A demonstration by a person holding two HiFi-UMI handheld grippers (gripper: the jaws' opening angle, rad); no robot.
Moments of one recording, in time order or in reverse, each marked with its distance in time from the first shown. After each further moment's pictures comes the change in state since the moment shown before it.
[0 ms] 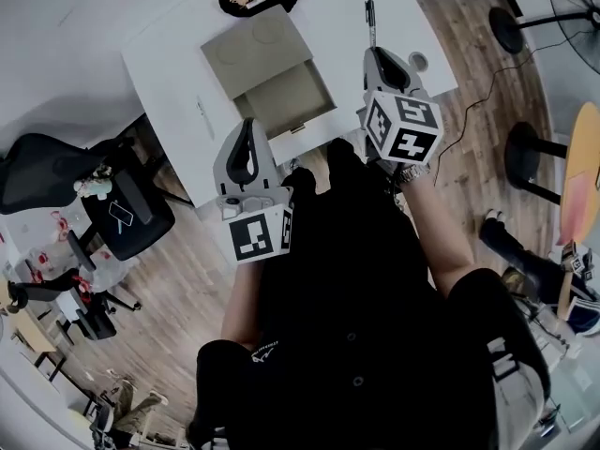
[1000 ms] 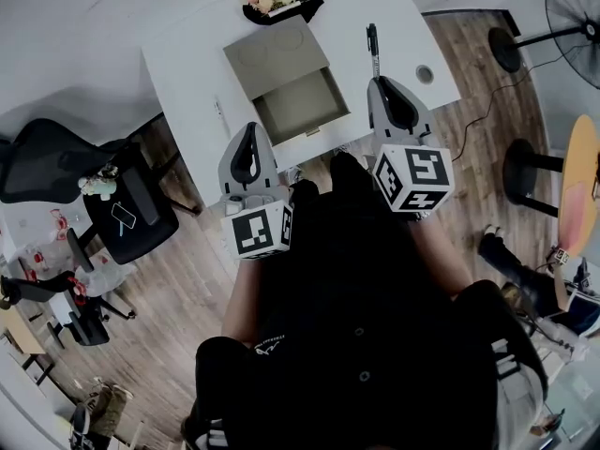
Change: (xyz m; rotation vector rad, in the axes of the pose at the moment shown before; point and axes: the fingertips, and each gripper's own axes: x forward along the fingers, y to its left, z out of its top) left arm -0.037 0.042 0.000 -0.032 -0.030 0.035; right arm -0.084 0.081 0.026 -0.112 -0.134 0.118
